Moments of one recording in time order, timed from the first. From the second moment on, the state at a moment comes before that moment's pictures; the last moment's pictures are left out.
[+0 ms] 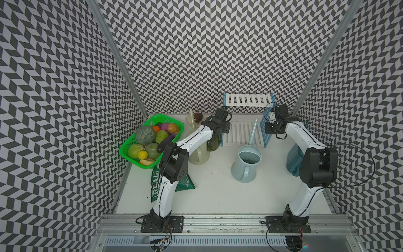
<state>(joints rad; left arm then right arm) -0.62 2.15 1.90 -0.45 -0.12 -0.22 0.03 1.87 1.59 -0.70 -0.01 0.10</state>
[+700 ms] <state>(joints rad) -0.61 2.15 1.90 -0.45 -0.08 -0.21 0.03 1.87 1.68 -0.70 0.03 0.11</state>
